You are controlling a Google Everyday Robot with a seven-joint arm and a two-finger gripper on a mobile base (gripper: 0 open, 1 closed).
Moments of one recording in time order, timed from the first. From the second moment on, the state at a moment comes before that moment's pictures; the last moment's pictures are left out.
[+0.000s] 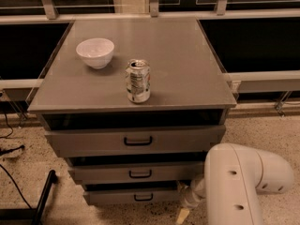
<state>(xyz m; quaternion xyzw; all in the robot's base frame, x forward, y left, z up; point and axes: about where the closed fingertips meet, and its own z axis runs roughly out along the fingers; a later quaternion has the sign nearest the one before) 0.518 -0.153 0.156 -0.66 0.72 0.09 0.18</state>
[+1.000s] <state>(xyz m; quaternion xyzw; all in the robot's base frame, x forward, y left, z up) 0.498 -0.155 0.167 -0.64 0.74 0.14 0.16</state>
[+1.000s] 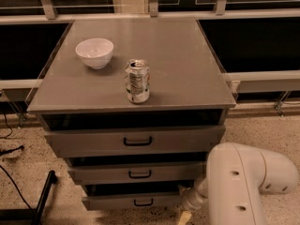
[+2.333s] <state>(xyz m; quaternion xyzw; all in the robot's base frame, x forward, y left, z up) 0.440 -0.173 0.189 -0.58 0.77 0.25 0.13</state>
